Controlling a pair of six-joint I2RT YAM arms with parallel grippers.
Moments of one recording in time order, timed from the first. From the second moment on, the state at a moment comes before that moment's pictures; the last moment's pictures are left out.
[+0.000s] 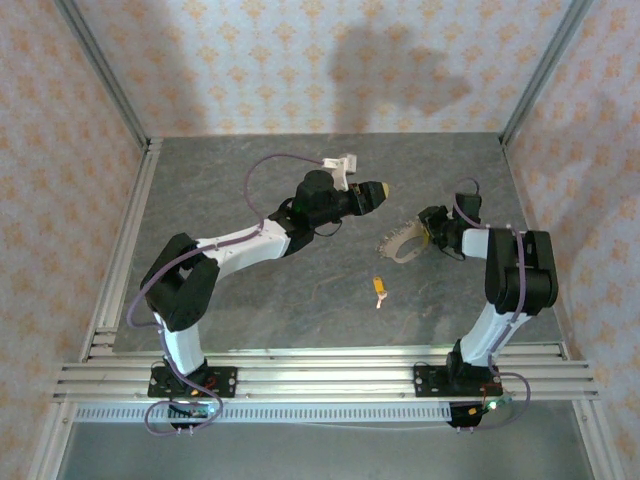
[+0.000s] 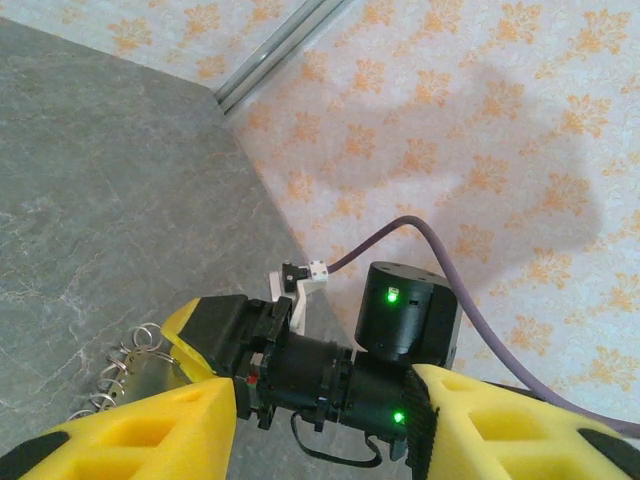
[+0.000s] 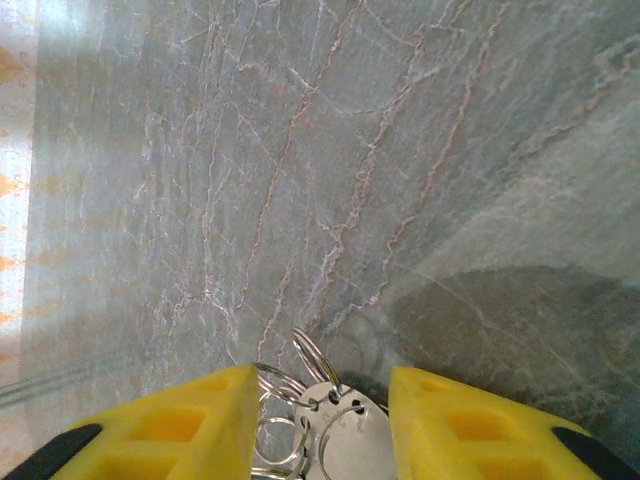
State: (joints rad) left arm -0.69 1.82 1.27 0.40 0.25 -0.83; right arm -0.08 1.77 0.80 0.17 -0.35 0.94
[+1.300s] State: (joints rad) left arm -0.57 1.78 1.35 0.22 0.37 -0.82; right arm 0.00 1.78 1.12 -0.50 -0.19 0.21
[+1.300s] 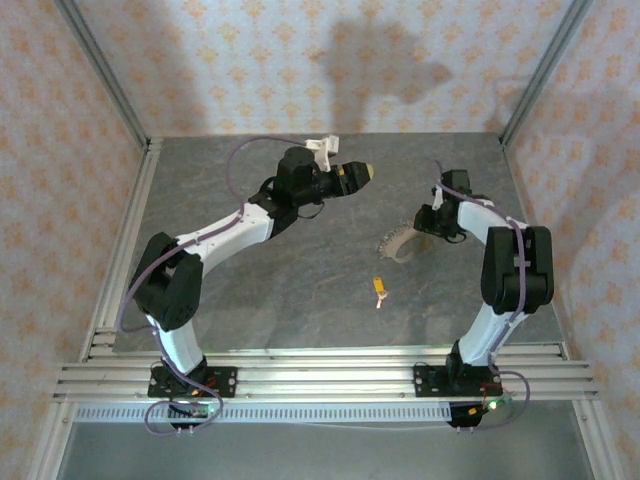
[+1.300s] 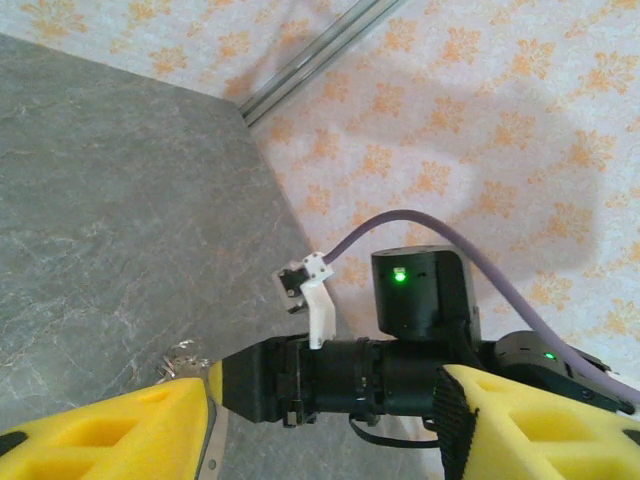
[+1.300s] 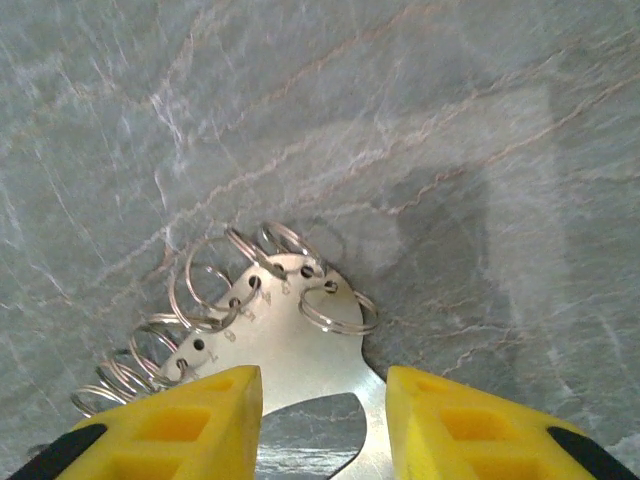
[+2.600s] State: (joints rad) left arm -0.55 1.79 1.42 0.21 0.40 -0.83; right arm 0.02 1.90 1.23 -0.54 -0.12 0.14
